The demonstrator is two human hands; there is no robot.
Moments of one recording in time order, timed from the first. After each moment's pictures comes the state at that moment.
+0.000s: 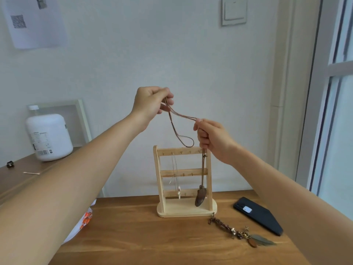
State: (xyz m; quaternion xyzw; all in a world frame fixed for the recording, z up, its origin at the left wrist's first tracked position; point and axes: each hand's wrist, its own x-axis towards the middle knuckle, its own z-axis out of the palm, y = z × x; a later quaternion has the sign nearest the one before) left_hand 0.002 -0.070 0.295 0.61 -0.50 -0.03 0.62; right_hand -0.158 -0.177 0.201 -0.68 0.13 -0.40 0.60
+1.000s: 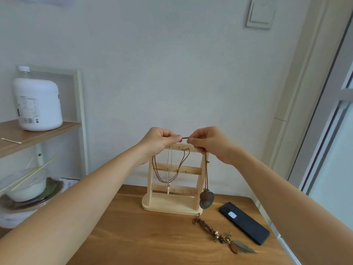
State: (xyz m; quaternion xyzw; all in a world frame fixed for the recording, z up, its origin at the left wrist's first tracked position) left_hand 0.026 -0.078 0.176 0.64 -0.50 -0.20 0.55; right_hand -0.144 -0.193 0.198 -0.84 0.23 -0.27 0.41
